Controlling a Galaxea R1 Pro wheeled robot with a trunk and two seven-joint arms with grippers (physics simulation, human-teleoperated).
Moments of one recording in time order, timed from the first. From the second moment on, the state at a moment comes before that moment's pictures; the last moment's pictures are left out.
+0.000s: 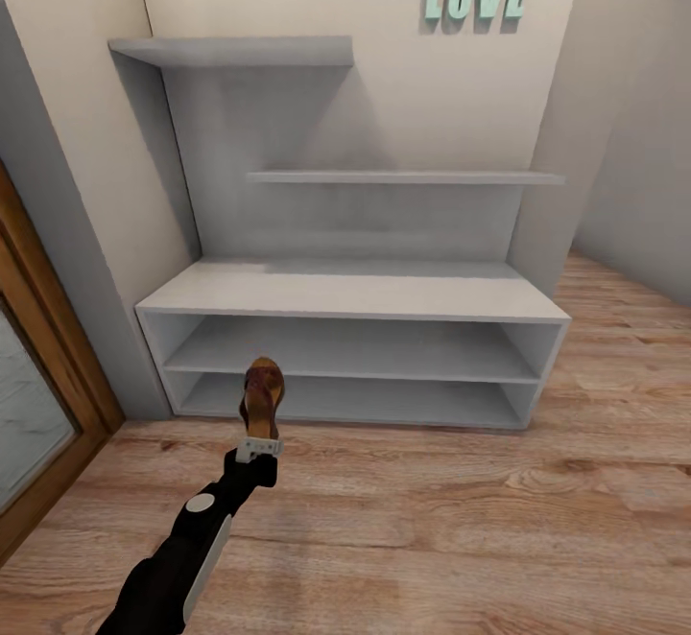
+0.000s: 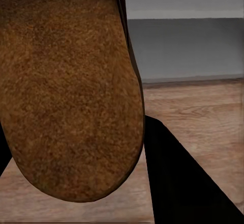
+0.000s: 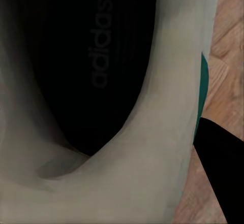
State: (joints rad) left arm -0.38 -0.02 -0.10 -1.06 0.02 0.23 -0.10; right arm -0.26 -0.38 -0.90 -1.33 -0.09 0.73 0.12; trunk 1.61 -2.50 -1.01
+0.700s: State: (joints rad) left arm -0.39 -0.03 -0.09 -1.04 0.01 0.26 -0.09; right arm -0.26 -0.54 -1.00 -1.27 -0.14 0.76 0.19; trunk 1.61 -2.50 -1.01
